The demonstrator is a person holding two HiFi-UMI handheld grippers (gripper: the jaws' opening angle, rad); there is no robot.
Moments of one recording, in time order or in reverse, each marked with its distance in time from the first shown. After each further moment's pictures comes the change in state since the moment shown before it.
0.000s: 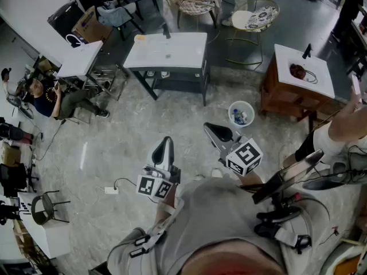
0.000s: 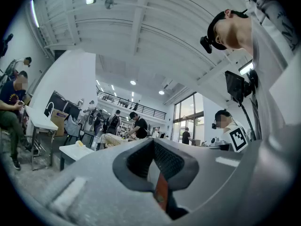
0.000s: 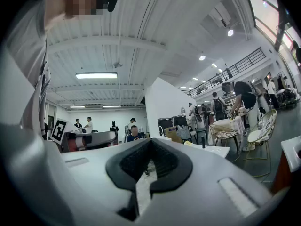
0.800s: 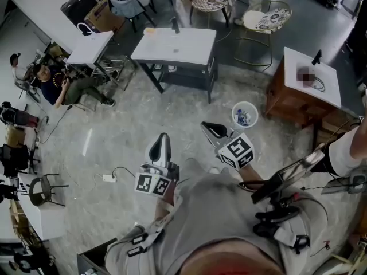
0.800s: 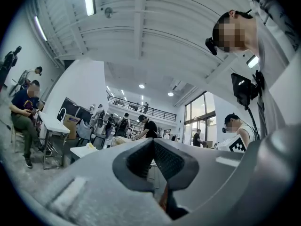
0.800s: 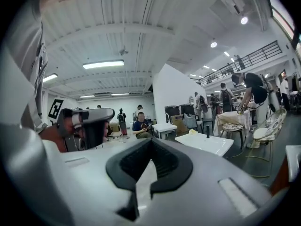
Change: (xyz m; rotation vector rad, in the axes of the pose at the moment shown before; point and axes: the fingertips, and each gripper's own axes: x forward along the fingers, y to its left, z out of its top) left arm 0.006 -0.027 -0.011 -0.002 -0.042 0.143; right arm -0.012 -0.025 -0.046 -0.053 0.185 0.101
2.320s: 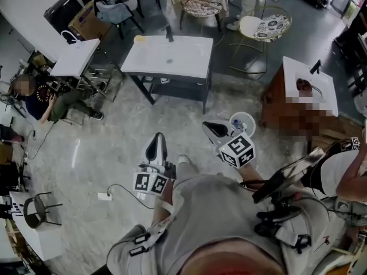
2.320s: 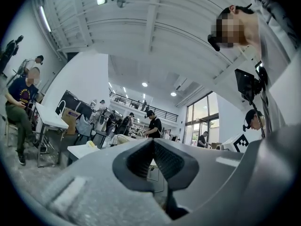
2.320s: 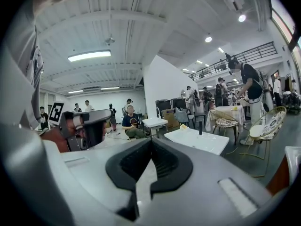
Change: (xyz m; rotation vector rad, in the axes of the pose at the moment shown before) left arm 0.100 0.138 -0.024 -0.053 0.006 -0.006; right arm 0.118 -0.094 -0.006 0.025 0.083 -0.097
